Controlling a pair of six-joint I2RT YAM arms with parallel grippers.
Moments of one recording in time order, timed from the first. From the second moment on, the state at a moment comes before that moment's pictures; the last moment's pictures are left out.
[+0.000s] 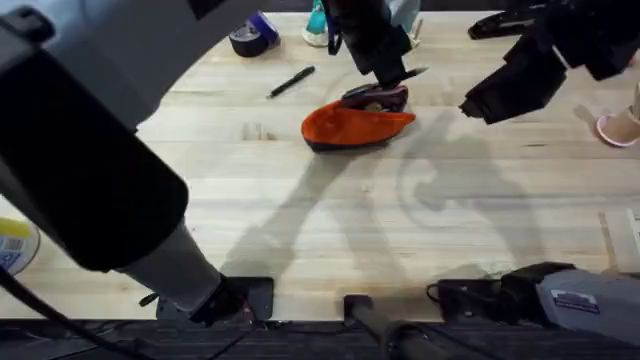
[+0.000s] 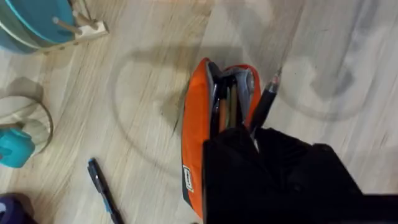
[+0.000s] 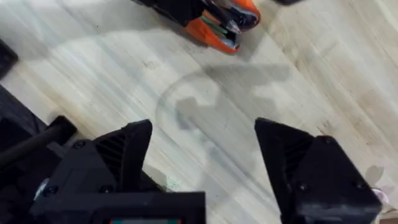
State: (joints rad) left arm -0.57 1.86 1.79 -1.06 0.35 0.58; right arm 0.25 1.40 1.77 -1.58 -0.19 -0.50
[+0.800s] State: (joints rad) left arm -0.57 1.97 1.79 -1.03 0.35 0.58; right arm 0.25 1.40 1.77 -1.58 -0.19 -0.50
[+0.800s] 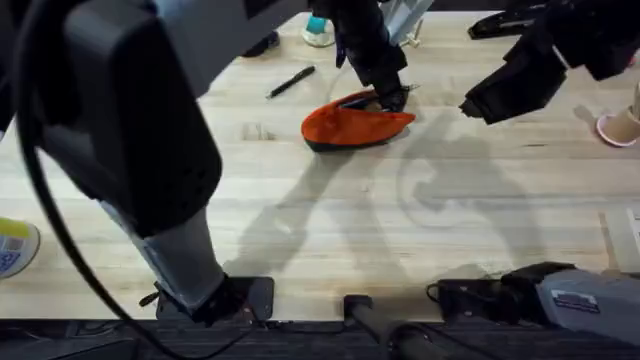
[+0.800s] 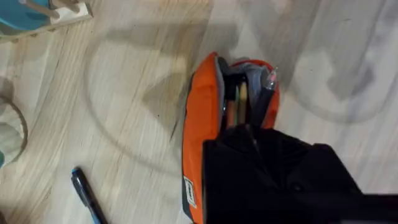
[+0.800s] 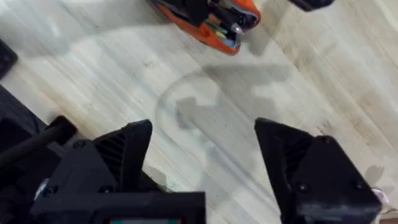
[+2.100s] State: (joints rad) left arm -0.57 2.07 1.79 -1.04 0.33 0.58; right arm 0.25 1.40 1.77 -1.58 -0.19 -0.50
